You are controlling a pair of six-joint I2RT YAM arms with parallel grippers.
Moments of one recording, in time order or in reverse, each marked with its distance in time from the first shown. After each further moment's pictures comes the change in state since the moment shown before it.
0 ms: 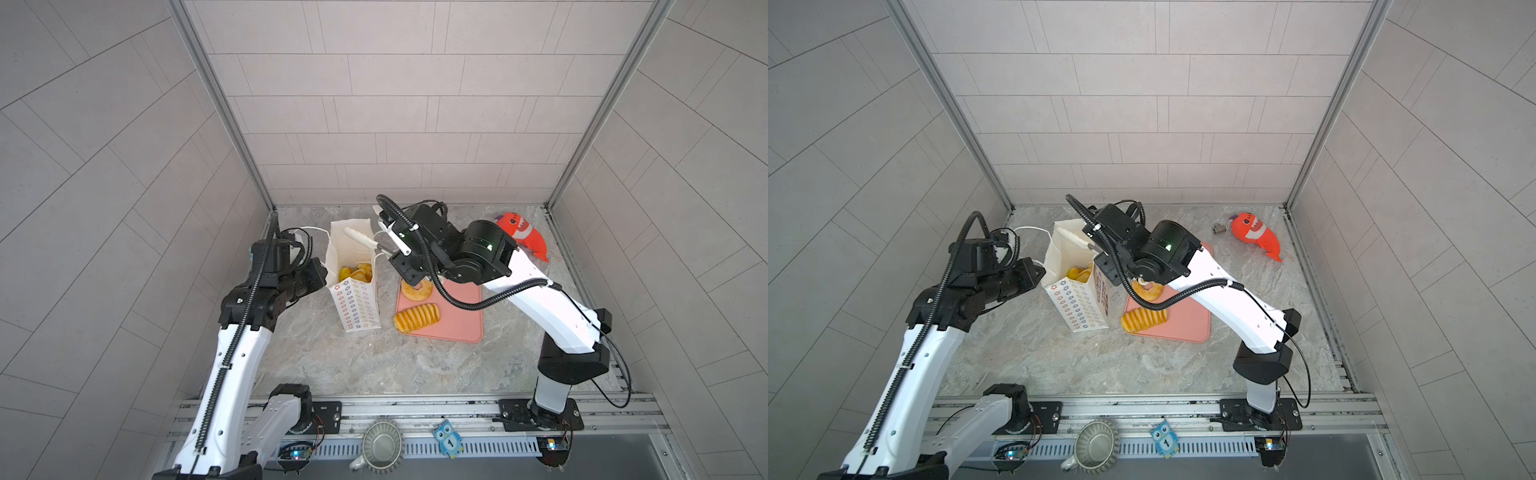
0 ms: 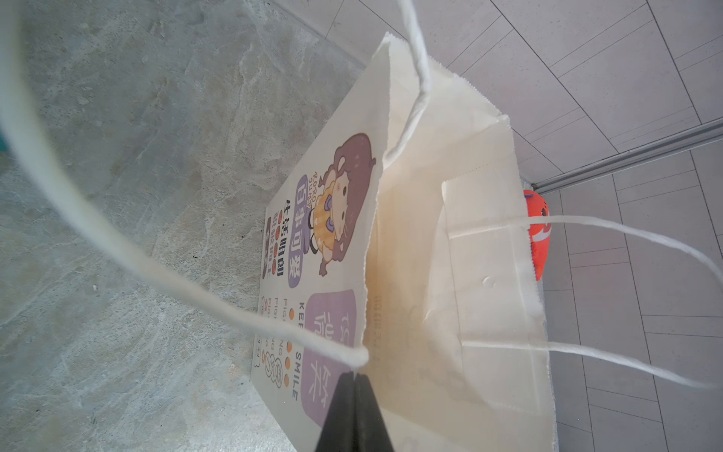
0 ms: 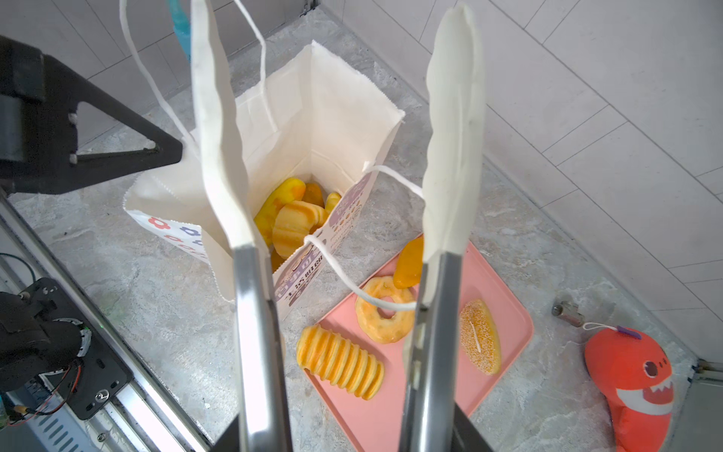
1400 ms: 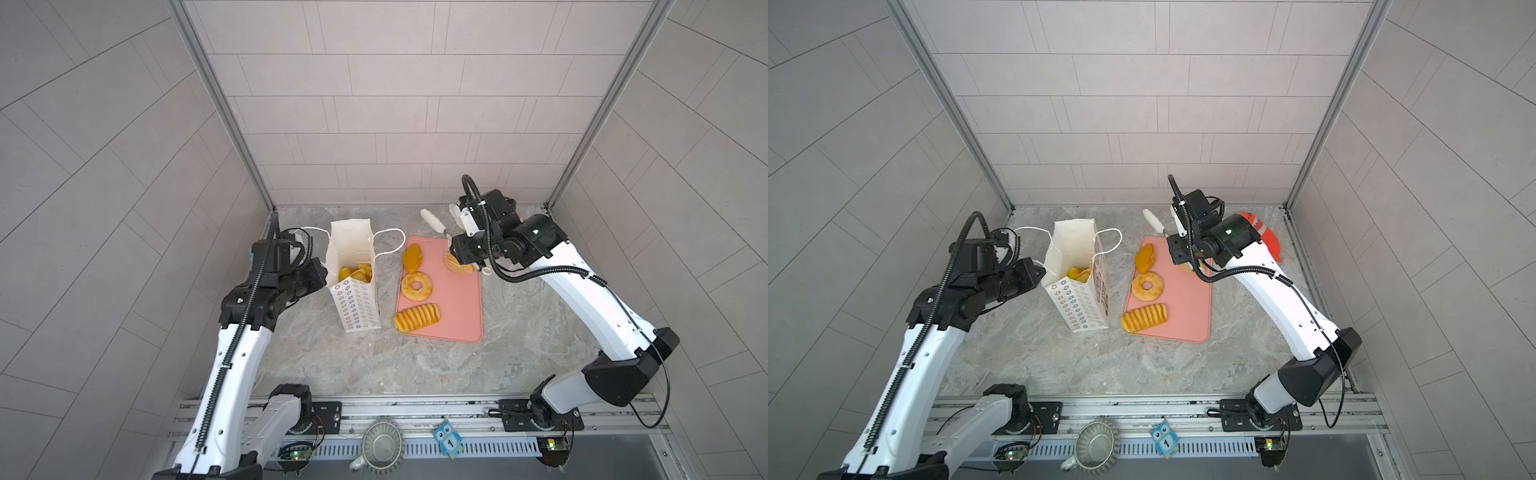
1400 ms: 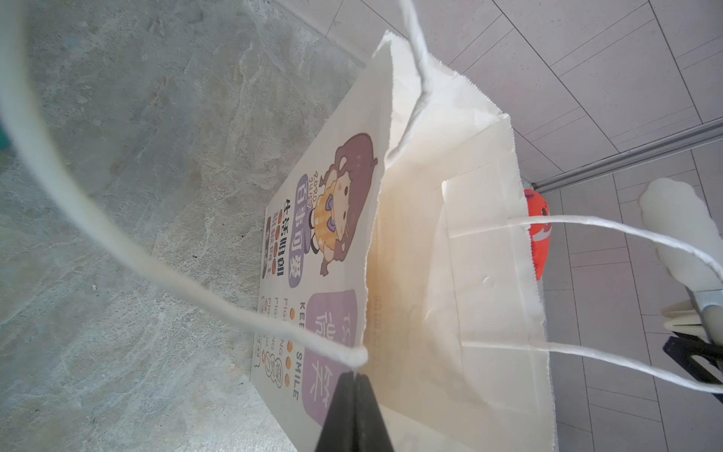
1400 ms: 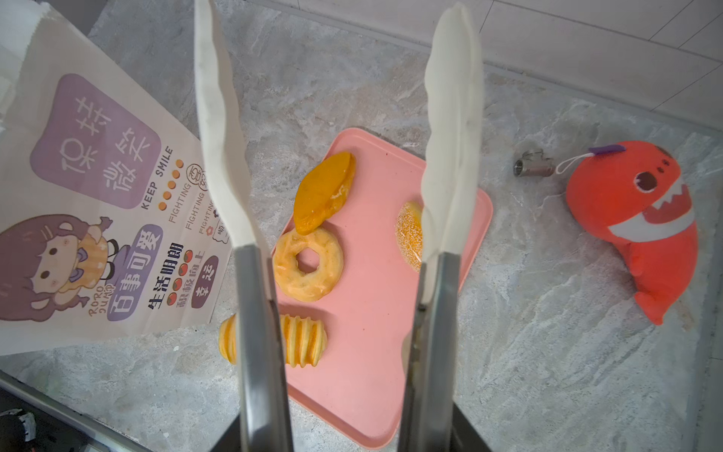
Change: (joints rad) left arm 0.000 0.003 0.000 0.000 0.001 0.001; right arm -0.462 -0.297 -0.617 0.237 -0.248 0.103
